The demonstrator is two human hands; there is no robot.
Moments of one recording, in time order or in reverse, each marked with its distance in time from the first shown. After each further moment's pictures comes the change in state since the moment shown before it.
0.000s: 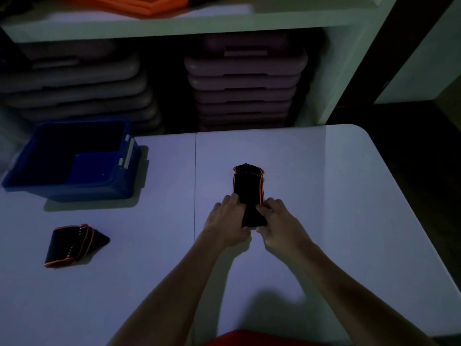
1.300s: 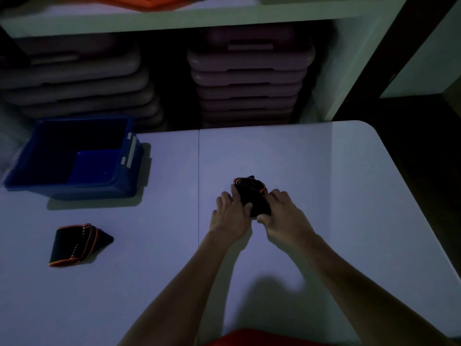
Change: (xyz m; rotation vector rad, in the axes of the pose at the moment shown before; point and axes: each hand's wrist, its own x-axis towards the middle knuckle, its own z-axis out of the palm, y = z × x) left_hand 0.010 0.002 0.006 -0.280 -0.010 -0.330; right_hand 0.020 -0.006 -0.006 0.054 0.053 0.089
